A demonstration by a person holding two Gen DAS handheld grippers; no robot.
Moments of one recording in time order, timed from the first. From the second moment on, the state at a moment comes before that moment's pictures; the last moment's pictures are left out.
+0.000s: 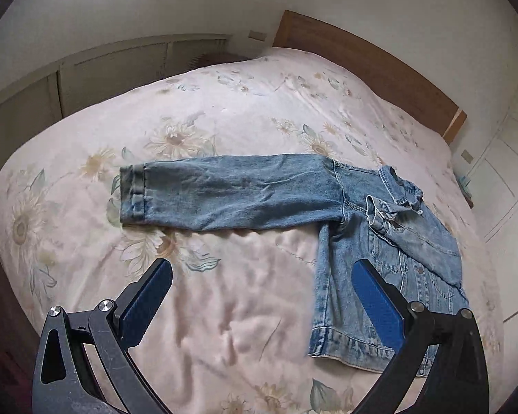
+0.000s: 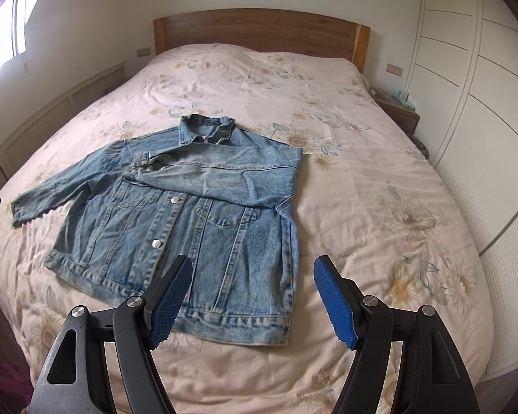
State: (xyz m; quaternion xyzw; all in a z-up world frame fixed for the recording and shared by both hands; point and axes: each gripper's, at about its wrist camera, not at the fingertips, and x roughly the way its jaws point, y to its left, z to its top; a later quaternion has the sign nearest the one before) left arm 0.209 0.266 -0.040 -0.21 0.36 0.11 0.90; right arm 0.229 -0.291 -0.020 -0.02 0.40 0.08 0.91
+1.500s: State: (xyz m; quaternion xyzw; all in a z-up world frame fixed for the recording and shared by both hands) left arm 0.250 0.452 -0.181 -0.58 0.28 0.11 0.76; right arm 0.251 -0.303 -0.080 -0.02 0.47 0.00 0.88
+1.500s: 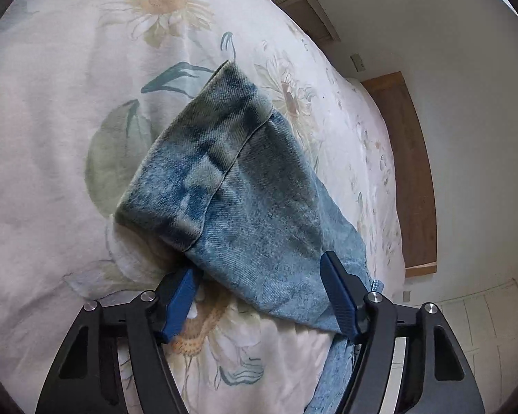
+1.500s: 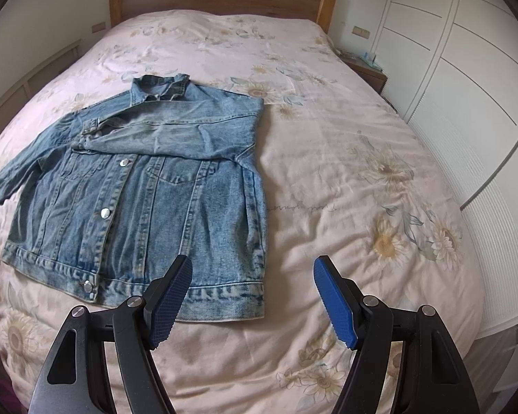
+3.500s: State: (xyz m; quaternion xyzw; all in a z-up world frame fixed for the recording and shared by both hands) left arm 0.477 0.249 0.013 -0.41 0.27 -0.01 0.87; right arm 0.269 -0.473 -0.192 0.09 0.51 -0.03 0.86
